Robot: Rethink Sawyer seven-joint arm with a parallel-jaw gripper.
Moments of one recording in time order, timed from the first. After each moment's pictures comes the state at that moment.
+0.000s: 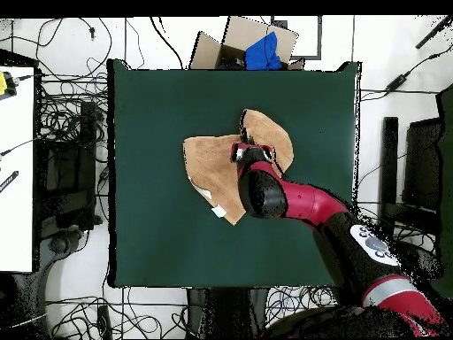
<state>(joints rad) -0.69 -0.49 0.43 1.80 -0.31 -0.15 1.57</state>
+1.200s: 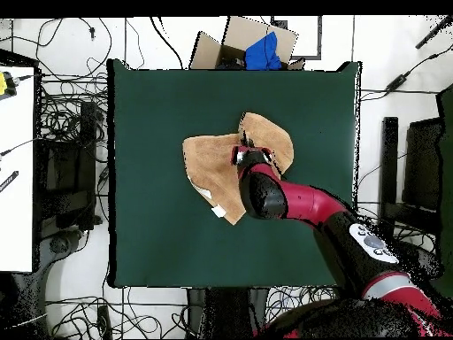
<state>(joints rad) -0.70 -0.46 0.43 1.78 -0.36 -0.15 1.57</state>
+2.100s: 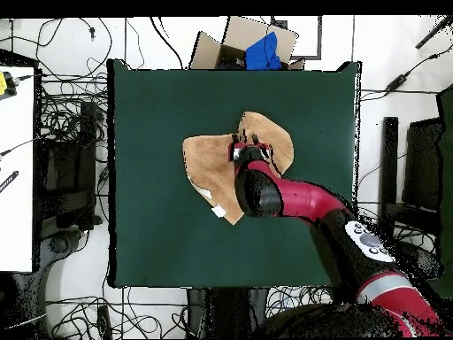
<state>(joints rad) -0.65 -0.49 0.41 1.77 -0.35 -0.16 1.57</state>
